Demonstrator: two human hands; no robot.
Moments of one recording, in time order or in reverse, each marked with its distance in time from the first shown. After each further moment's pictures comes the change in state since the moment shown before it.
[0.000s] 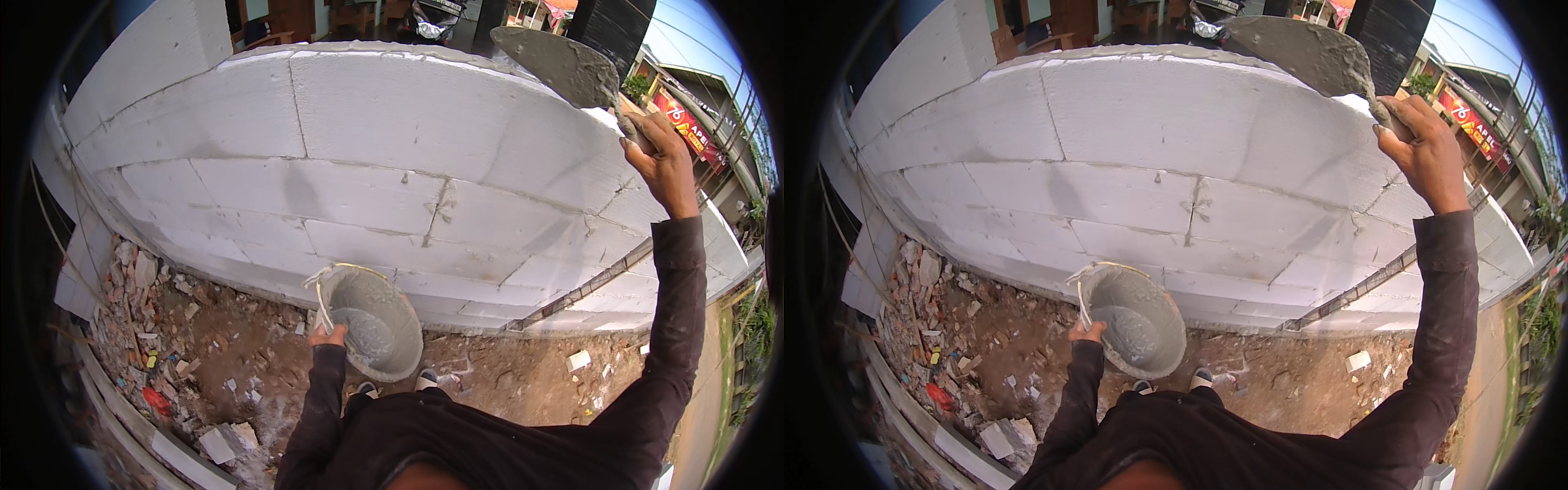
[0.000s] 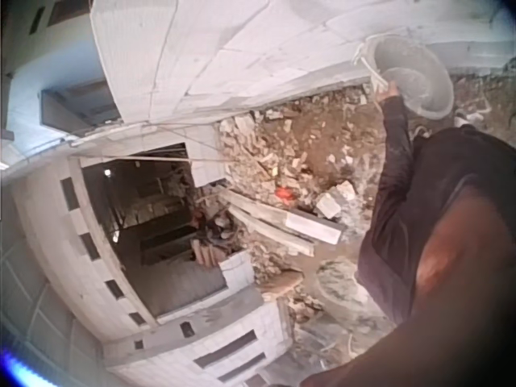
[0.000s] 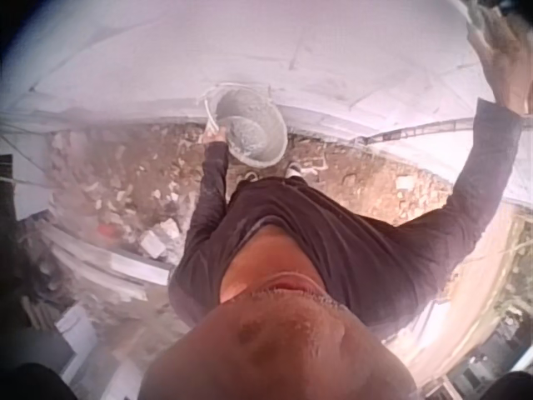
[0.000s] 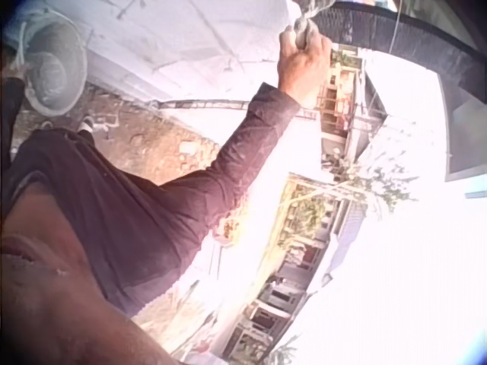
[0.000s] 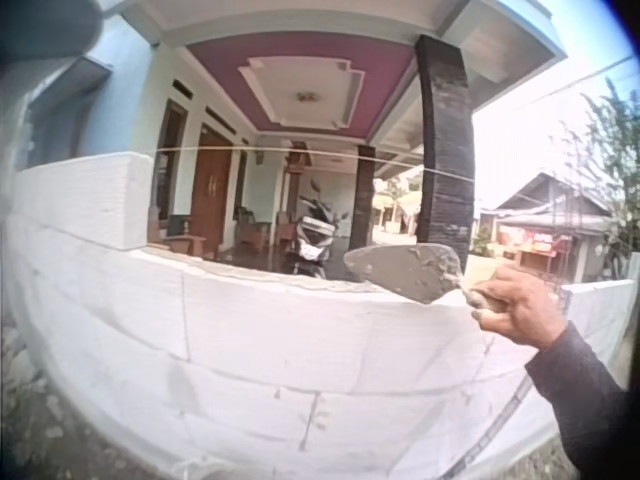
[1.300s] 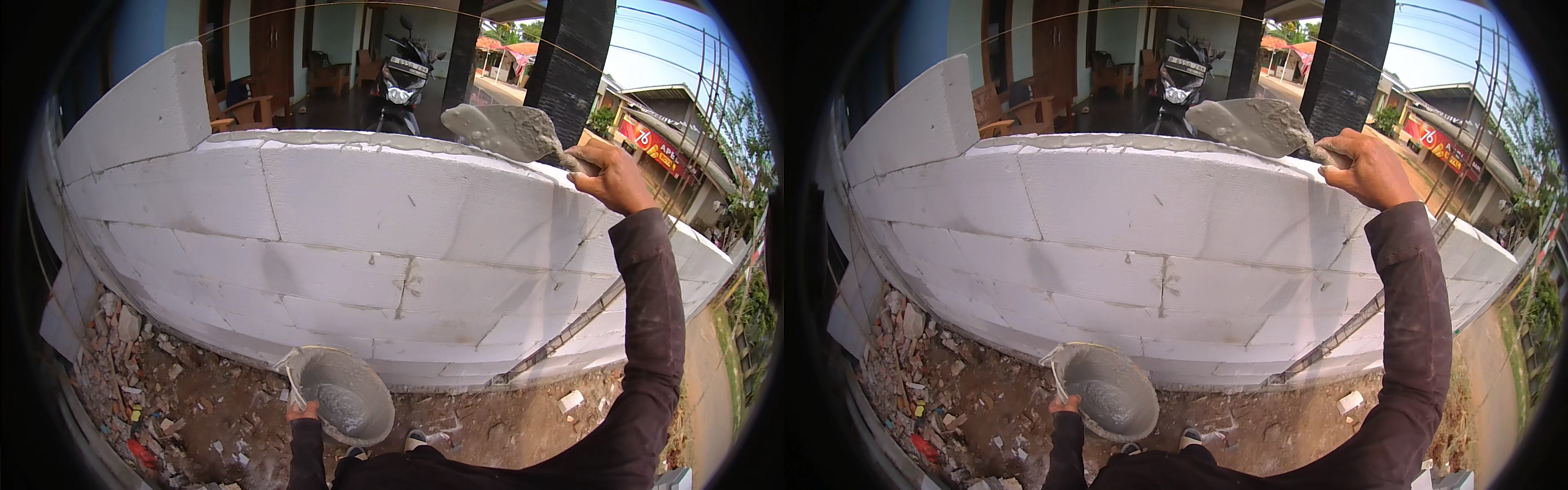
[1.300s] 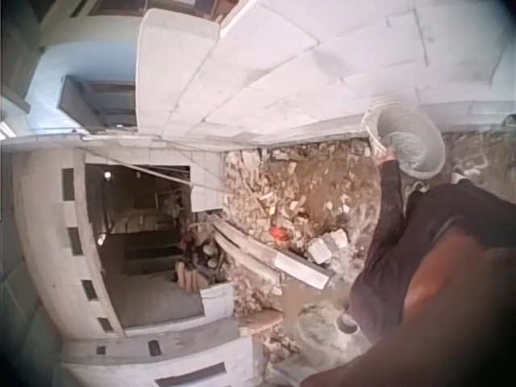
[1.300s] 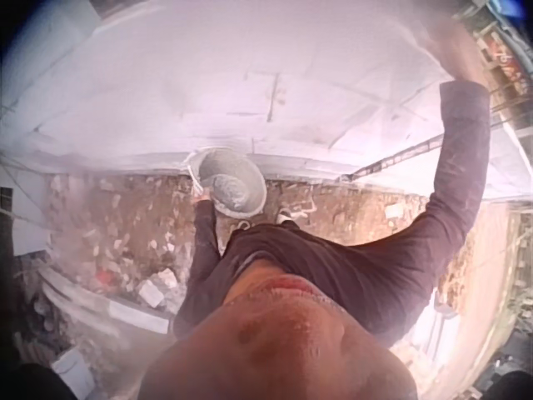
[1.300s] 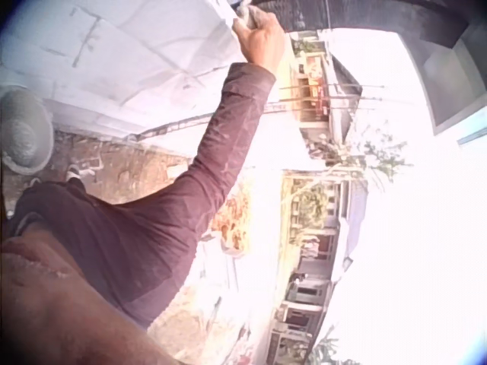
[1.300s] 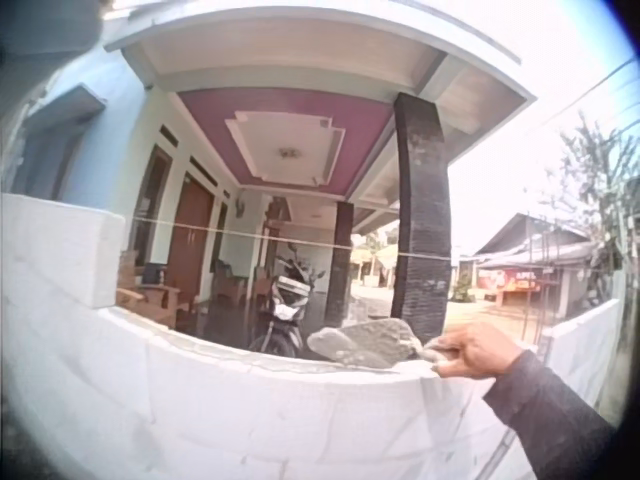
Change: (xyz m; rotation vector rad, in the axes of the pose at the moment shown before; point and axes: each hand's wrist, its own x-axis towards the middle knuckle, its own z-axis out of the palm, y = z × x) left_hand 0.000 -0.020 -0.018 0.151 0.106 -0.062; right_hand 0.040 0.036 -0.006 0.018 -0.144 0.055
